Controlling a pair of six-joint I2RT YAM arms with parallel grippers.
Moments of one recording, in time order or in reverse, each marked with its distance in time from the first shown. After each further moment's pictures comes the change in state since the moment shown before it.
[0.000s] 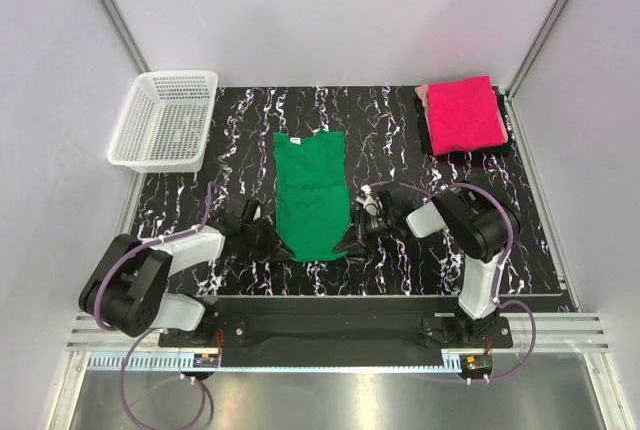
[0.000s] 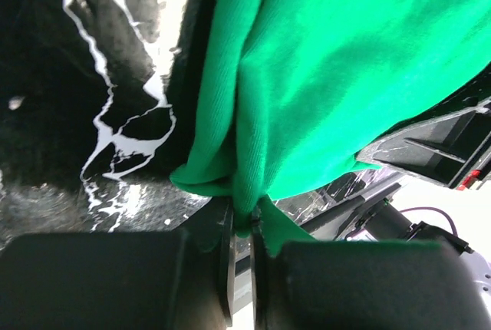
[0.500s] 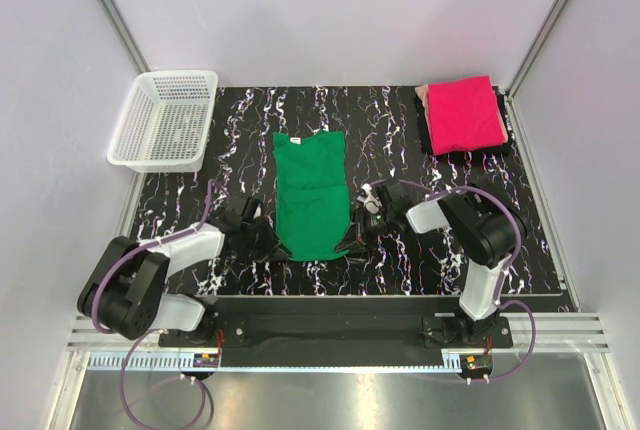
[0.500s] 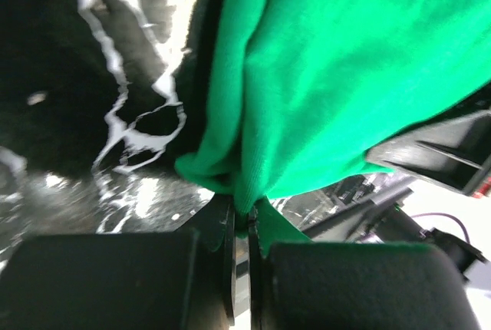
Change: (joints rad) left arm -0.001 -0.014 0.029 -0.056 -0.023 0.024; right arm 0.004 -0.037 0.041 -0.151 0.040 -0.026
